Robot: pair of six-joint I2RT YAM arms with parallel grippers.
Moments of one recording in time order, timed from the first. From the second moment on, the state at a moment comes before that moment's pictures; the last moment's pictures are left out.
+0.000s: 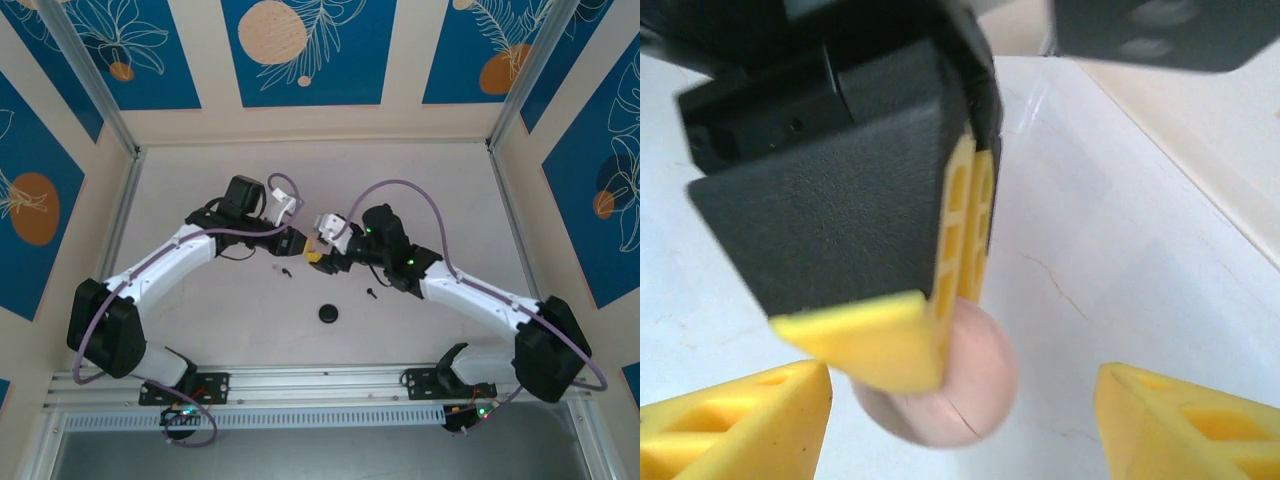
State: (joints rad) left arm -0.52 1.46 1.12 -0.53 0.71 -0.12; right arm 0.70 1.23 0.79 0.02 -0.36 -0.39
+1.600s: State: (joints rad) left arm -0.52 1.25 0.78 0.00 1.04 0.22; right arm 0.55 1.38 1.08 -0.55 -0.99 -0.72
